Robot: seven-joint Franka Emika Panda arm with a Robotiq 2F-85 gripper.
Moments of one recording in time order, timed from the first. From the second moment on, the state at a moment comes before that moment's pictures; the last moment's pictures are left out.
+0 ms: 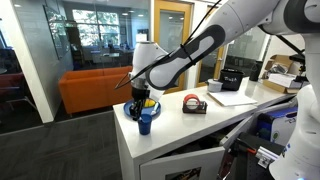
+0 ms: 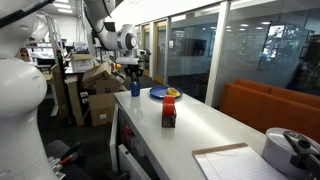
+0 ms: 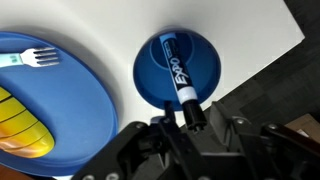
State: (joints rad) arm 0.19 0.38 0.13 -1.87 -0.11 2.44 0.06
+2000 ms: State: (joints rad) arm 0.15 0.30 0.01 -1.64 -0.17 2.11 0.16
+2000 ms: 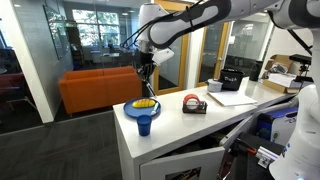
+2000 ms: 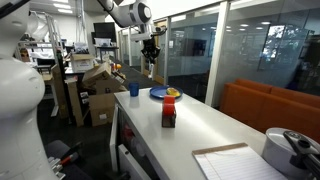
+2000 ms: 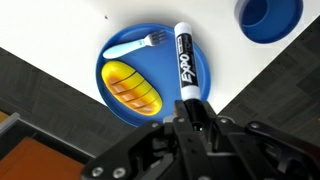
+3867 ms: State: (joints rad) arm 0.11 0.55 -0.04 -1.60 -0.17 1.74 0.22
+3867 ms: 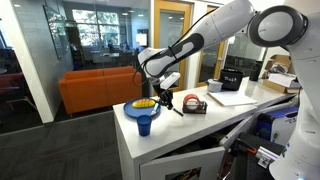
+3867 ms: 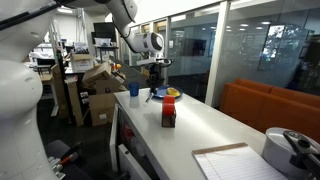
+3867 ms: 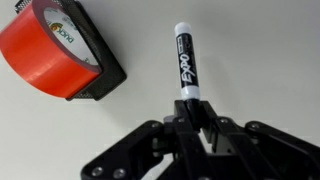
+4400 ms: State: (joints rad) arm 0.11 0.60 -0.03 -1.60 -0.17 1.74 0.22
